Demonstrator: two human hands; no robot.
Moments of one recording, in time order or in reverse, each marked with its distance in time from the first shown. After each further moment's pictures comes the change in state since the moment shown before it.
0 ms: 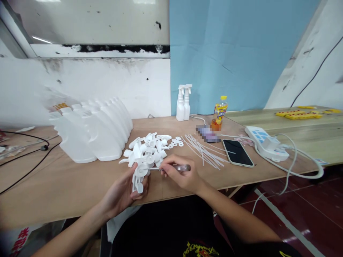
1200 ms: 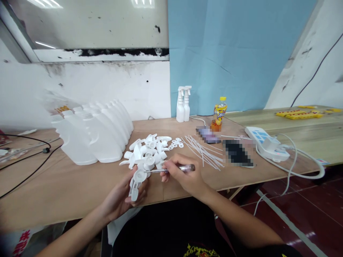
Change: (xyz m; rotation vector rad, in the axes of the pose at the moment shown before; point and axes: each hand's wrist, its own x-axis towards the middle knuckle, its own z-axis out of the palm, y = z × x) left_hand -0.004 0.000 0.001 0.062 -0.033 -0.061; right_hand -0.004 -0.013 0.004 0.174 0.102 0.198
